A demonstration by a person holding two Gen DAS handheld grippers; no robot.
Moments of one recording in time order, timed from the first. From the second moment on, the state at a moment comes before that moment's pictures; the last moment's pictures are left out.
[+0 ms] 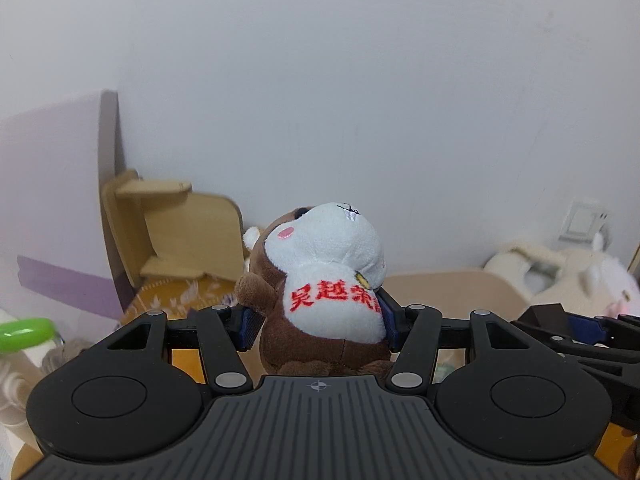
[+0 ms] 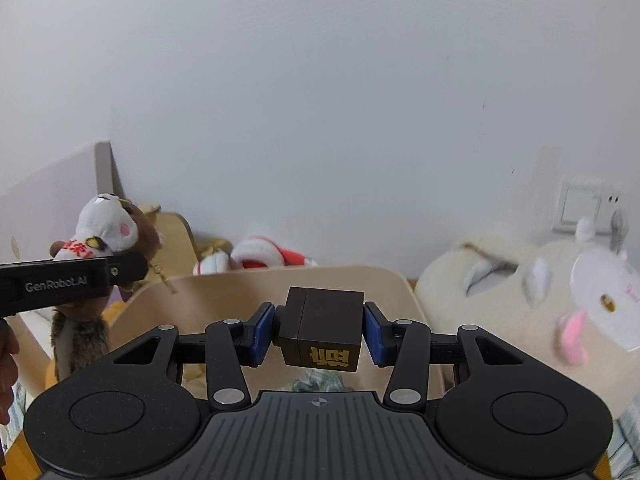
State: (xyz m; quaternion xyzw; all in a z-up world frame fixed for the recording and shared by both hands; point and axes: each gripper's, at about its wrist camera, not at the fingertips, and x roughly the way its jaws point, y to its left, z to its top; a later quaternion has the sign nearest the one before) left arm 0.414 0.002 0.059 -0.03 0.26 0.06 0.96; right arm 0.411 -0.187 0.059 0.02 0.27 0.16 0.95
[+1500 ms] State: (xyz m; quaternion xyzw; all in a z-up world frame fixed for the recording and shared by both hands) left arm 0.305 0.037 0.073 -0.04 0.27 0.03 0.96; right arm 0.303 -0.191 0.065 0.00 0.24 0.16 0.96
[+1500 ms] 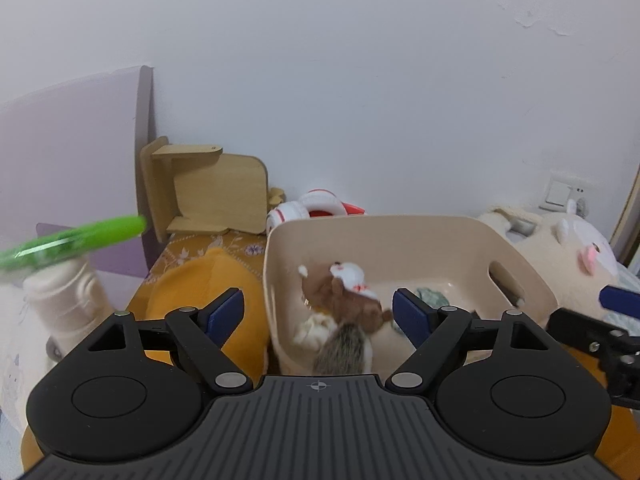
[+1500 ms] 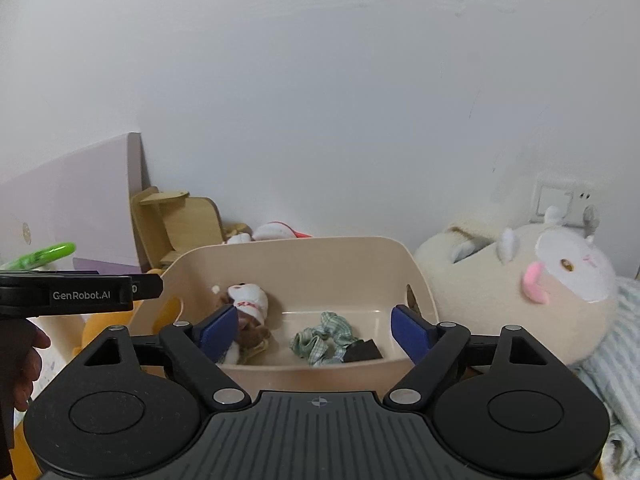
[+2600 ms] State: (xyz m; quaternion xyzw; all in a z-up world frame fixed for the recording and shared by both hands) left arm 0.204 0.034 -0.036 0.01 0.35 -0.02 0.94; right arm 0.180 -0.217 -0.054 0.07 0.37 0.11 0.92
